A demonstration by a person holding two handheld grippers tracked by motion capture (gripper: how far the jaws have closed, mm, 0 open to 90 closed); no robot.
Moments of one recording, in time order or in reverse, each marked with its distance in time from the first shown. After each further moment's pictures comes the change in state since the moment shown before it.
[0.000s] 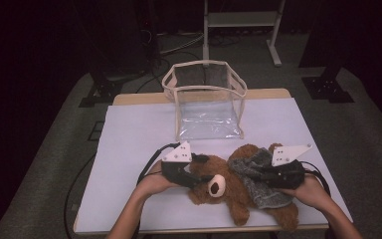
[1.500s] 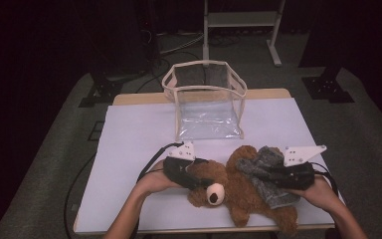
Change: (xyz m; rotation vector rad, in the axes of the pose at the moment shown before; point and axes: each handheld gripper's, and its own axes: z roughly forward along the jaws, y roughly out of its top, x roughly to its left) left arm 0.005 -0.003 0.003 0.095 -0.066 -0.070; right arm -0.005 -0.013 -0.017 -0.063 0.013 0.003
